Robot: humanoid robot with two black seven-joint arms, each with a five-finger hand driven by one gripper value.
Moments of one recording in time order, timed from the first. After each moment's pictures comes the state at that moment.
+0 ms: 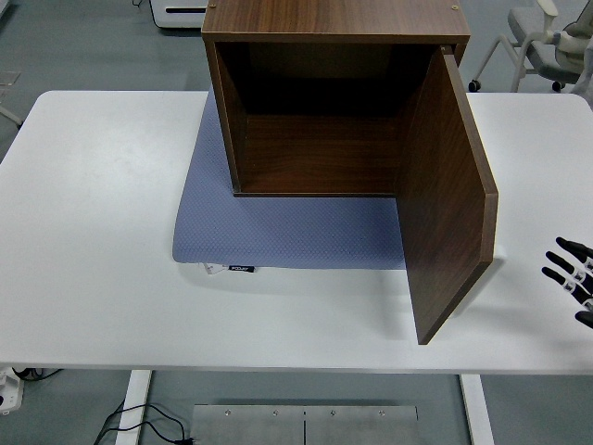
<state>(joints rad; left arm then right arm) 0.15 0.00 -0.17 -0.19 0.09 0.12 -0.04 -0.30 -0.83 1.18 1.45 -0.51 0.61 0.61</state>
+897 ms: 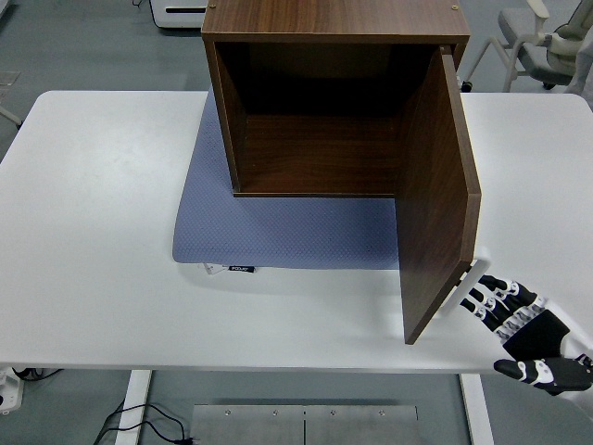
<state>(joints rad) 0.15 0.00 -0.17 -0.19 0.09 0.12 -0.04 -0.31 -0.60 1.13 1.59 -0.76 0.61 0.61</state>
